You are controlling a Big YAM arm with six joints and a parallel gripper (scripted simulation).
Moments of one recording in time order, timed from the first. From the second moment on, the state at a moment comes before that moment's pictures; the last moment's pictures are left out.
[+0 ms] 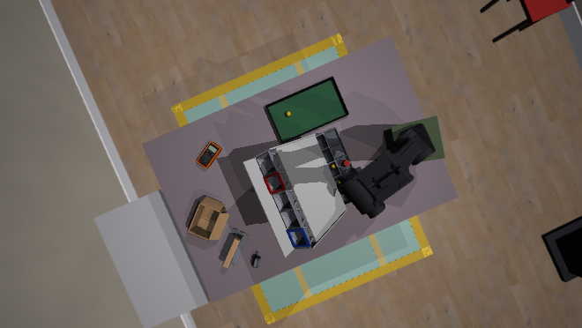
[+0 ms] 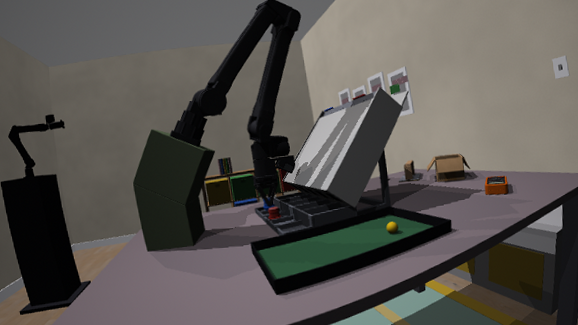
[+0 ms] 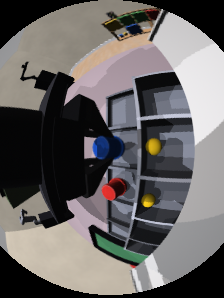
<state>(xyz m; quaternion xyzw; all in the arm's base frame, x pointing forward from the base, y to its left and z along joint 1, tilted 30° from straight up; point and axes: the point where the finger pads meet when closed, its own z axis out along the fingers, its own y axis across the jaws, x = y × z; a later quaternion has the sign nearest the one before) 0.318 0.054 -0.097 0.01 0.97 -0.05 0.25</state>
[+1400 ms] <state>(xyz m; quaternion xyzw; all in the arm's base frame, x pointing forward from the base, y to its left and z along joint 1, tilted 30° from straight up) 0.324 0.052 -0.109 0.01 0.97 -0.05 0.25</state>
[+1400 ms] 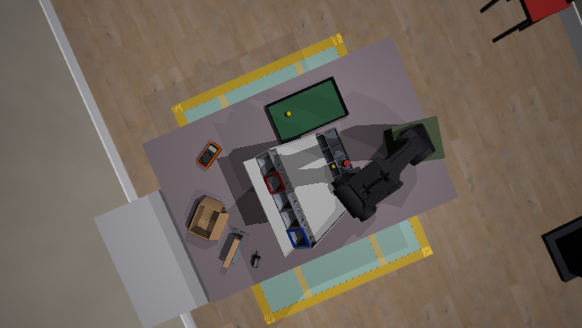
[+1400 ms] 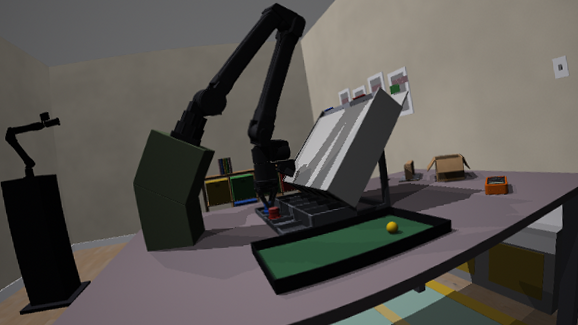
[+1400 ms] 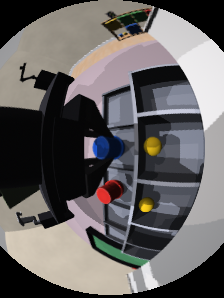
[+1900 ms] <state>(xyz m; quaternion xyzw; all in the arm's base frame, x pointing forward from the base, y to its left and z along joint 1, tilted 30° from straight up) 0.326 0.052 -0.114 0.01 0.97 -0.05 0.25</state>
